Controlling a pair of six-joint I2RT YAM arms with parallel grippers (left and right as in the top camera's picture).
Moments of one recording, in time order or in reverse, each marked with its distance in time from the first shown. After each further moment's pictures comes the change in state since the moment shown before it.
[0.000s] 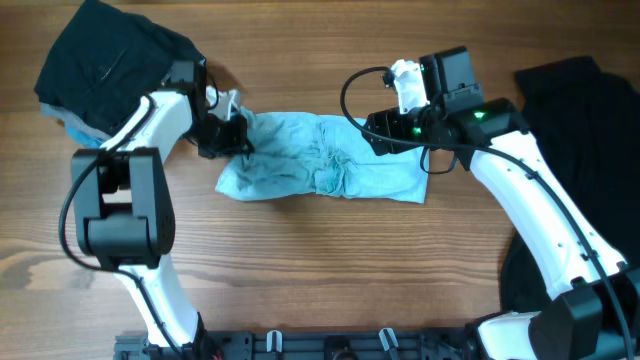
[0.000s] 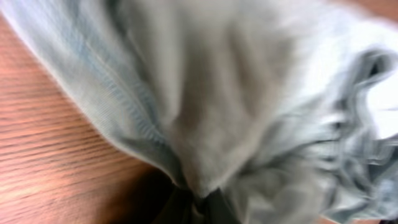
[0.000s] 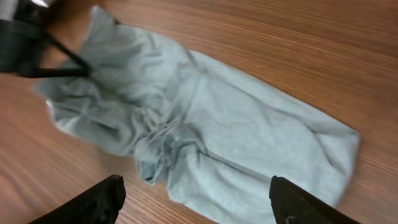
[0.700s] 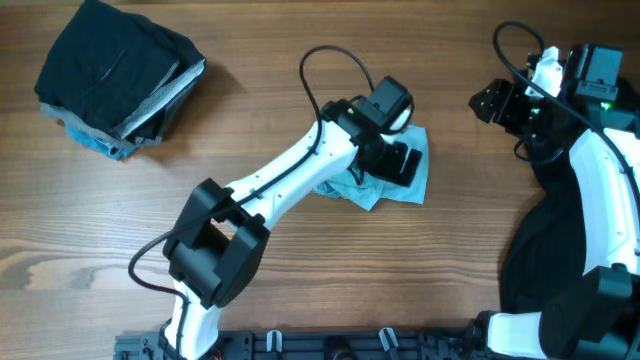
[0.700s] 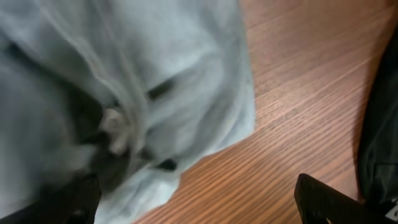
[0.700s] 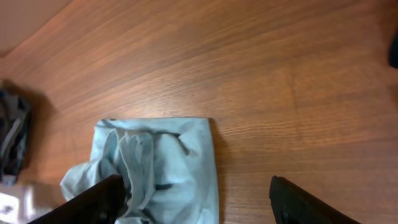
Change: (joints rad) left arm -0.732 -0.006 0.261 -0.008 -0.208 -0.312; right arm -0.524 0.000 0.000 -0.030 -0.171 0.113
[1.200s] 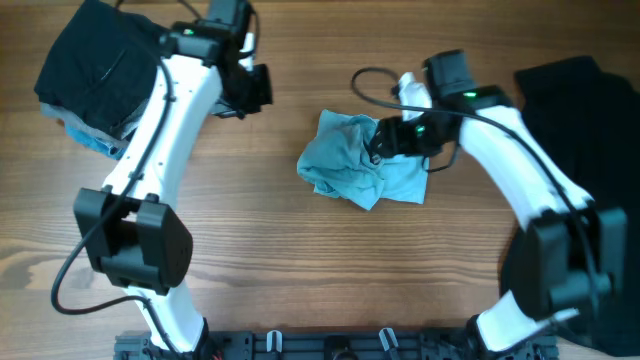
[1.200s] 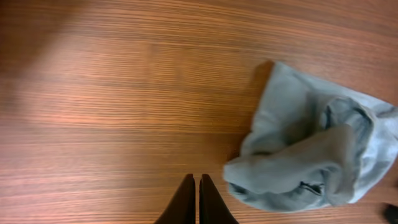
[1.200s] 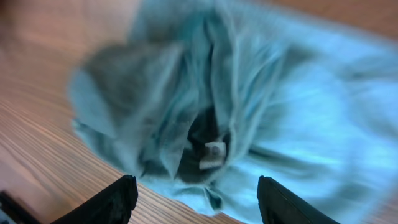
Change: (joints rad) left arm 0.526 -0.103 0.160 -0.354 -0.136 0.010; right arm 0.460 0.238 0.001 -0.031 0.024 -0.068
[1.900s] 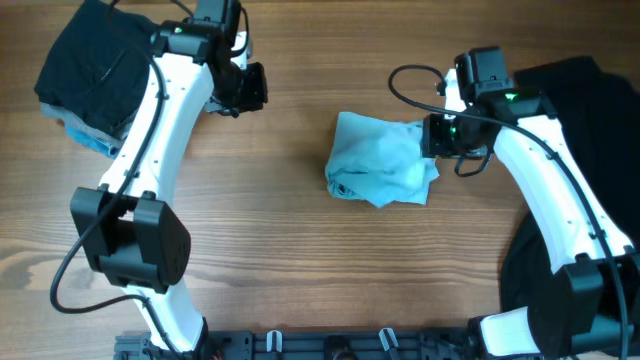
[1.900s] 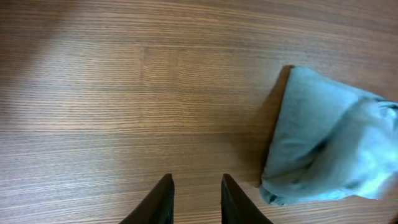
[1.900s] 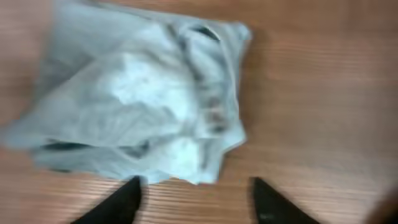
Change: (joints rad) left arm 0.018 0.005 0.000 0.009 0.046 0.048; right arm -0.085 -0.178 0.033 -0.206 0.355 0.081
